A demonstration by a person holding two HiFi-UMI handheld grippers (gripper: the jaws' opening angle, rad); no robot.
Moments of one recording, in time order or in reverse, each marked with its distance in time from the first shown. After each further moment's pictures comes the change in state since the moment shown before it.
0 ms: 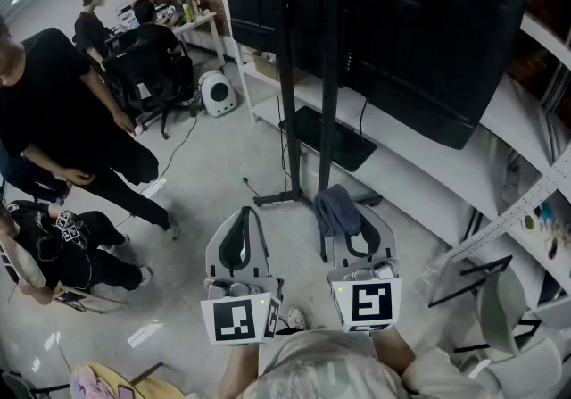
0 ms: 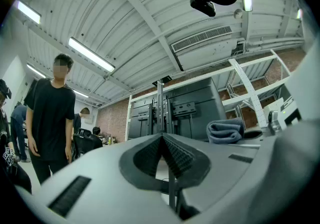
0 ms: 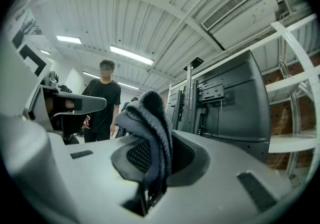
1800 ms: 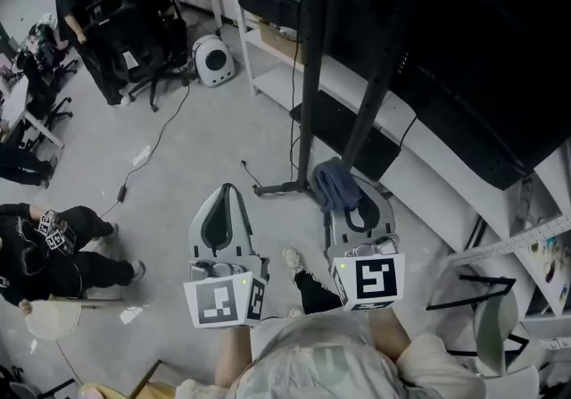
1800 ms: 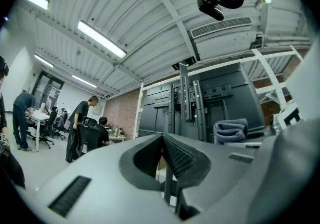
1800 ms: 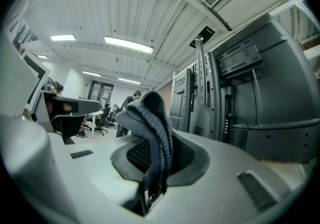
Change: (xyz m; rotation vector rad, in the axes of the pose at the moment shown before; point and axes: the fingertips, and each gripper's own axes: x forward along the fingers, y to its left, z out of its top) left arm 0.171 0.153 -0.086 -0.082 0.063 0.077; right arm 0.232 0.015 -0.066 0.013 0.062 0.042
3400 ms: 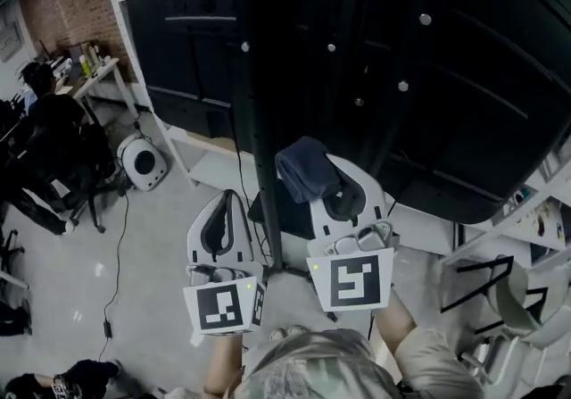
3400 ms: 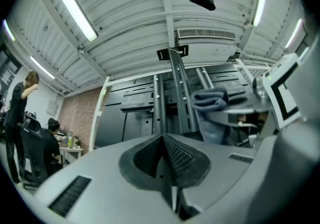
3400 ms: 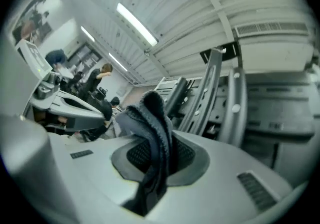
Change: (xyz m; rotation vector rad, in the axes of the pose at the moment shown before) left arm 0.311 -0.011 0.040 0.029 -0.085 -0.443; right arm 0.235 -0.101 0.125 -0.432 0.000 -0.327
